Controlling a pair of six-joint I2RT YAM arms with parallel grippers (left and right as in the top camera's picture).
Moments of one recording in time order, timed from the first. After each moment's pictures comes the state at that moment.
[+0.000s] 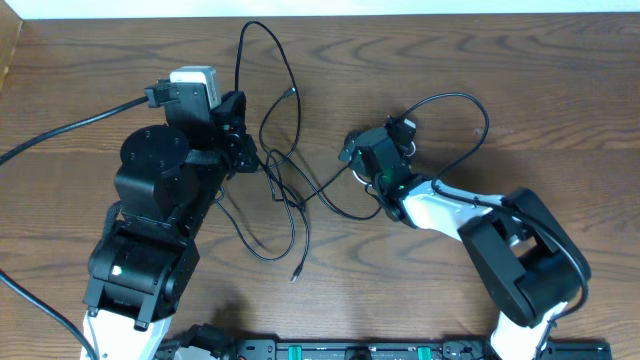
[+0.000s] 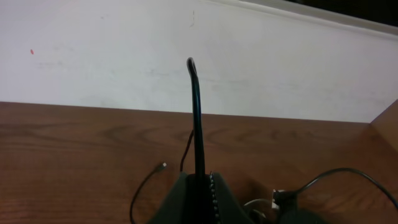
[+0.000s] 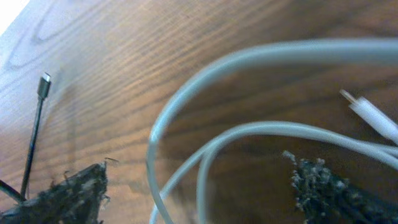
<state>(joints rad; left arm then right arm) -0.30 0.96 1.19 -0.50 -0.03 -0.27 0.60 1.94 0.93 0.27 0.26 0.99</state>
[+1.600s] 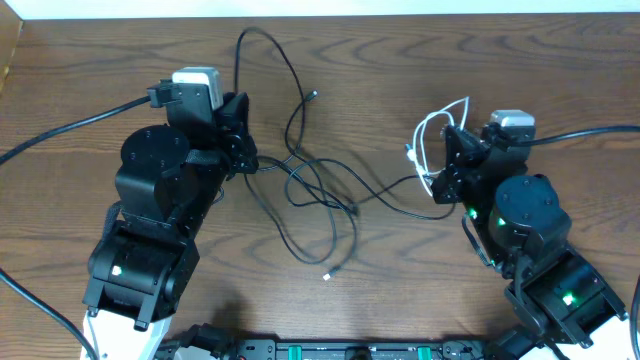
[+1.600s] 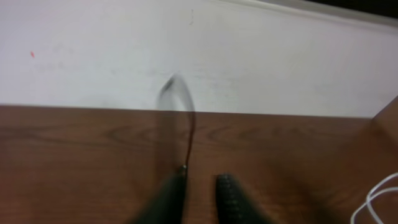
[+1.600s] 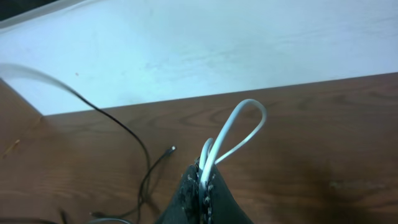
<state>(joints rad) -0.30 0.96 1.19 -0.51 -0.02 -0.25 0.60 0.86 0.91 -0.32 0.35 0.40</state>
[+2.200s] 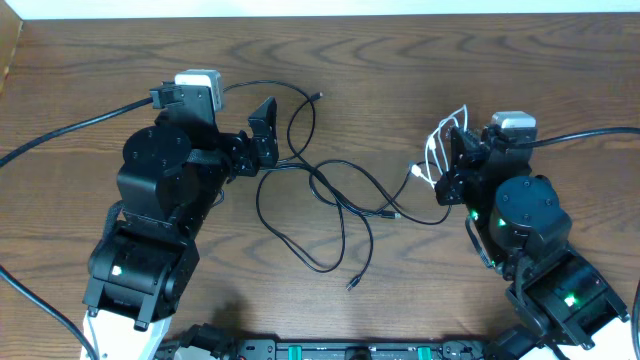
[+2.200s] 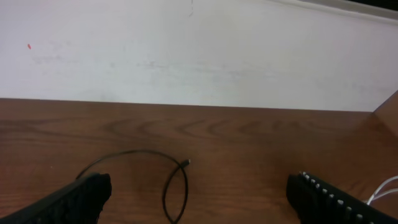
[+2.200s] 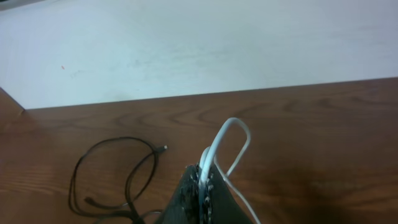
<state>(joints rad) -0.30 0.96 1.19 -0.53 -0.02 -0.25 0.60 0.86 0.92 -0.34 0.38 0.35</state>
